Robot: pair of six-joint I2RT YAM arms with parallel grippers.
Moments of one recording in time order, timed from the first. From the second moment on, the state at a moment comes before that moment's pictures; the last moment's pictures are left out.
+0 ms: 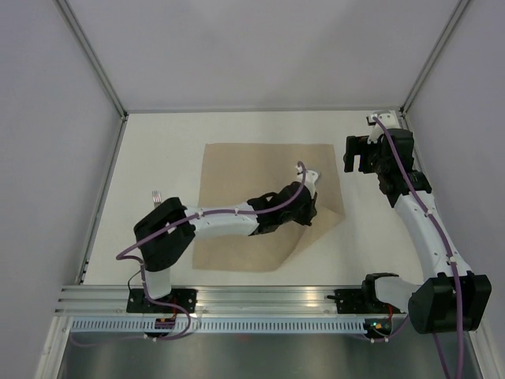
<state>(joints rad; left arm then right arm) -1.13 1.86 1.23 0.08 -0.17 -0.50 0.04 1.16 1.02 -0.36 -0.06 -0.02</state>
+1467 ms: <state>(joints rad) -0.25 1.93 1.49 -0.29 0.24 -0.50 0.04 1.16 1.01 -0.36 -0.06 -0.02</state>
